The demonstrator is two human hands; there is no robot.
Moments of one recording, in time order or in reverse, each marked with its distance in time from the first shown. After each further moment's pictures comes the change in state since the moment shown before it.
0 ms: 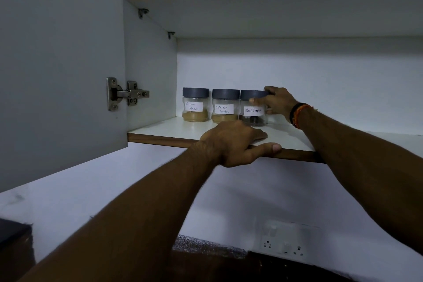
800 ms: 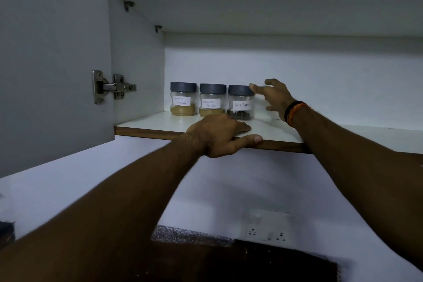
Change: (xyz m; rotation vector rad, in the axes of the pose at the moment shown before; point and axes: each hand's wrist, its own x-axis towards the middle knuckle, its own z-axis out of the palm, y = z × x) left_hand -0.002 0.000 -0.002 0.012 0.029 0.067; right_hand -0.035 -0.010 -0.018 0.084 0.184 0.082
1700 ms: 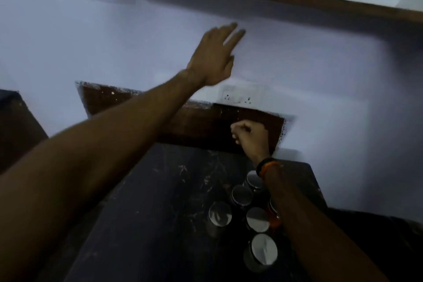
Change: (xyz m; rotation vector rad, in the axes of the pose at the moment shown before) left_hand -0.111 0.146 0.076 -0.136 0.167 -0.192; right_hand -0.455 0.190 0.011 -0.094 -0.044 0.288
